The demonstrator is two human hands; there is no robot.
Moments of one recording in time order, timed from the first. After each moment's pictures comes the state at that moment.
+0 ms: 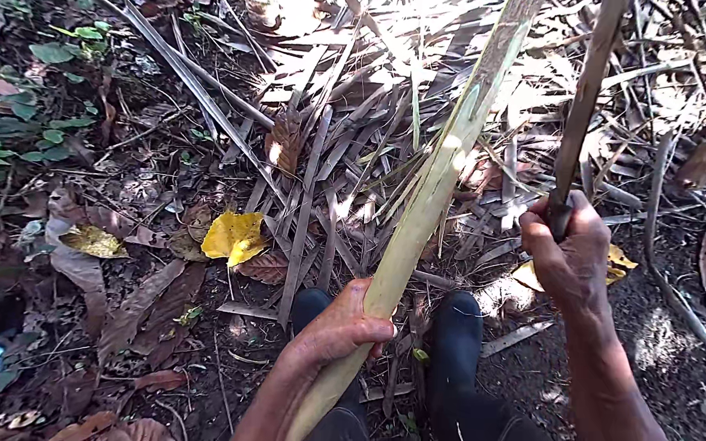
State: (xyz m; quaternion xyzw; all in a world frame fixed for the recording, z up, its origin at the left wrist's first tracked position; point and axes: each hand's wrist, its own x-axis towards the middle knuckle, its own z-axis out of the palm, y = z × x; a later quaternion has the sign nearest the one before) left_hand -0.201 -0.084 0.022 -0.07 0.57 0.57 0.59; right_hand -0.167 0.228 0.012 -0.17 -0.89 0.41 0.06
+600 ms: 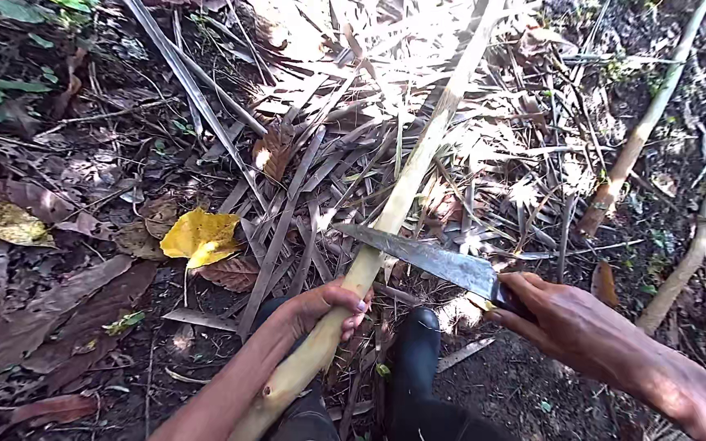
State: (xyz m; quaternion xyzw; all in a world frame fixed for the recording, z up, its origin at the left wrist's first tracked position) left_hand -0.212 -0.097 -0.062 -0.06 0.25 0.69 0.68; right_hand -0.143 0.252 0.120 0.10 -0.96 0.06 -0.27
